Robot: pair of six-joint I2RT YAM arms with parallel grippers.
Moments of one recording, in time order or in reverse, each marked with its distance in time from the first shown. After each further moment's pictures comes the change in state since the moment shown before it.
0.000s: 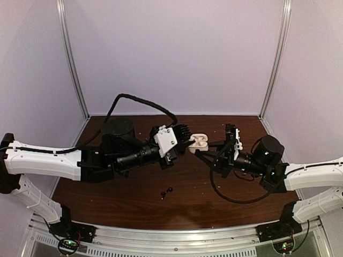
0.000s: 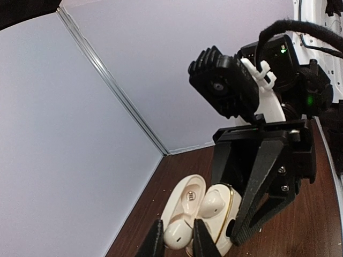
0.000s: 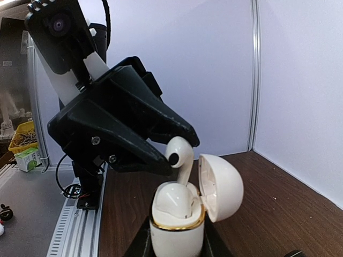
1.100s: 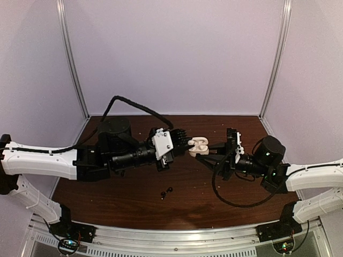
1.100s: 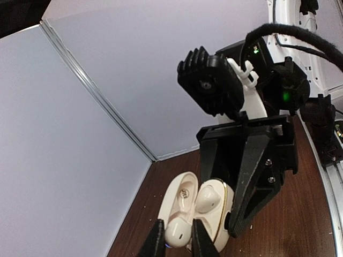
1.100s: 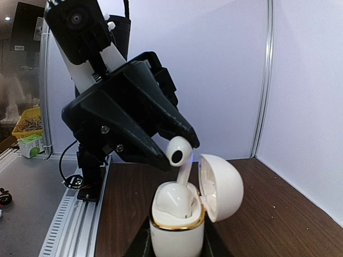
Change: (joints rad) left arm 0.005 -0.033 -0.008 -0.045 0.110 0.031; right arm 0.000 -0.019 -0.011 -0.007 -0.050 -0.074
